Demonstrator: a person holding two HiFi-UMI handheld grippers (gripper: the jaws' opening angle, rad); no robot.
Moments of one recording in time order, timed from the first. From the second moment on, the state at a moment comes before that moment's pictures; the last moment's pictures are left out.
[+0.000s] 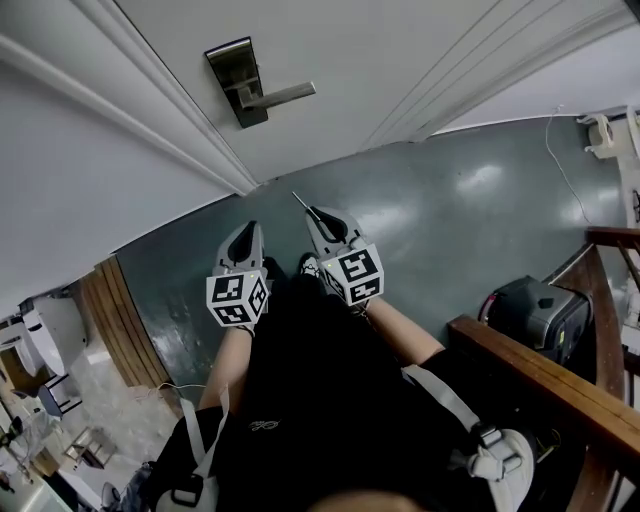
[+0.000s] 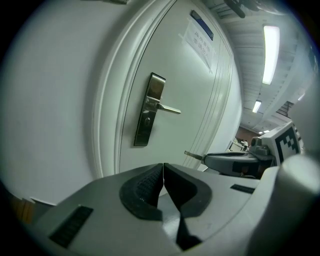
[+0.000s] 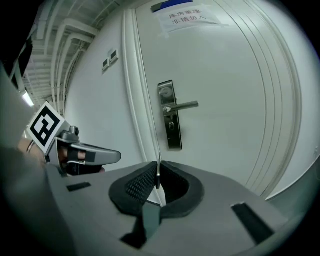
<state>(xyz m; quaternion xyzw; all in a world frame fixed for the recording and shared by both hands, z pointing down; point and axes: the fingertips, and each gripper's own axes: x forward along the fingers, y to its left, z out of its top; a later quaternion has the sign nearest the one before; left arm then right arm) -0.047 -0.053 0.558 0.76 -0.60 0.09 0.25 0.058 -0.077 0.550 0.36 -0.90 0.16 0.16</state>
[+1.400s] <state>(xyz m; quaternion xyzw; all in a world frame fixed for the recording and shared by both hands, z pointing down) -0.134 -0.065 0.330 0.80 -0.60 -0.05 0.03 -0.021 -0.101 0.325 0.46 -0.89 -0.07 0.02</state>
